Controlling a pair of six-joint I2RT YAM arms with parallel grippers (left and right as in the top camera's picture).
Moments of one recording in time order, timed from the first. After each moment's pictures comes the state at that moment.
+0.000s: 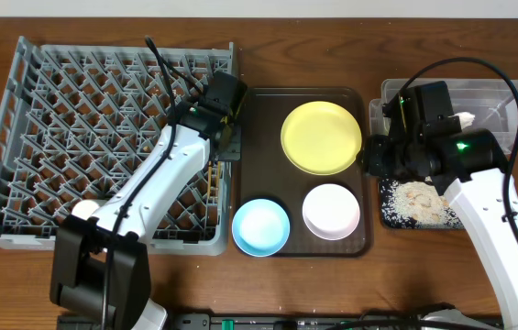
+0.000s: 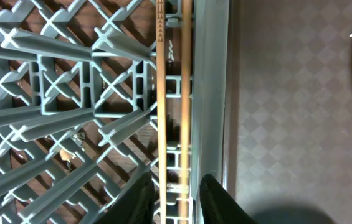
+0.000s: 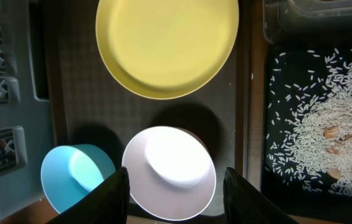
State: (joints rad) left arm -0.39 1.71 1.31 -0.89 -0.17 -0.33; right arm 0.24 1.38 1.25 -1.04 -0.18 0.38
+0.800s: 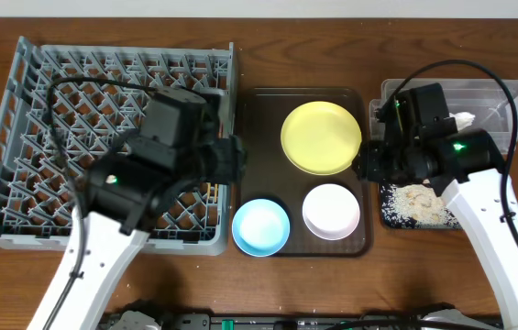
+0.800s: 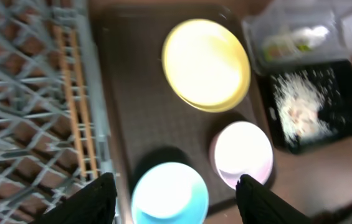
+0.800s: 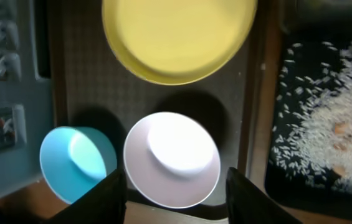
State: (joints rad) left arm -0.43 1.24 1.36 -1.02 0.19 -0.33; right arm 0.25 1.38 1.25 -1.07 -0.20 0.35
